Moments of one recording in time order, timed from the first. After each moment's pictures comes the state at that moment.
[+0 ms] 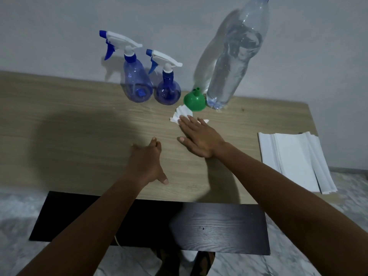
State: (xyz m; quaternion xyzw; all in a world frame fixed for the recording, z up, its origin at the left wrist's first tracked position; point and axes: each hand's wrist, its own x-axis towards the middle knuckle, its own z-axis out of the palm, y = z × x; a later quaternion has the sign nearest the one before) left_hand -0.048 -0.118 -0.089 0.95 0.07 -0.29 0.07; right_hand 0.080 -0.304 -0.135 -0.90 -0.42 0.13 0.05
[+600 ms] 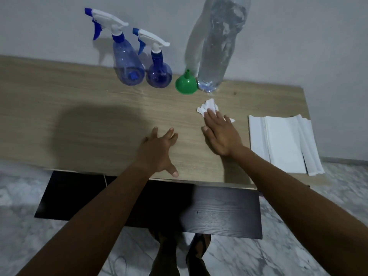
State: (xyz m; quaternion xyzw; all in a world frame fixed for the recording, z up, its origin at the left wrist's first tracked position) left_hand -0.070 -0.178 -0.094 0.96 0.02 -0.27 0.13; right_hand 0.044 -0.403 -0.141 -0.94 -0.28 0.11 0.14
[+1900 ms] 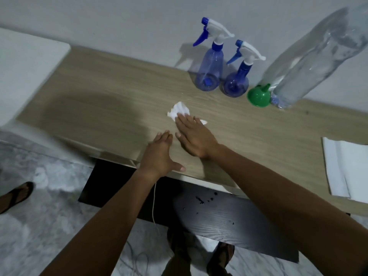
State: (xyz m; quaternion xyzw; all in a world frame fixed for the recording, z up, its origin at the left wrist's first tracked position) left_hand -0.153 0.018 -0.113 0.93 0.18 -0.17 0.27; right_hand -0.026 -0.111 -0.142 -0.86 -0.47 0.14 0.13
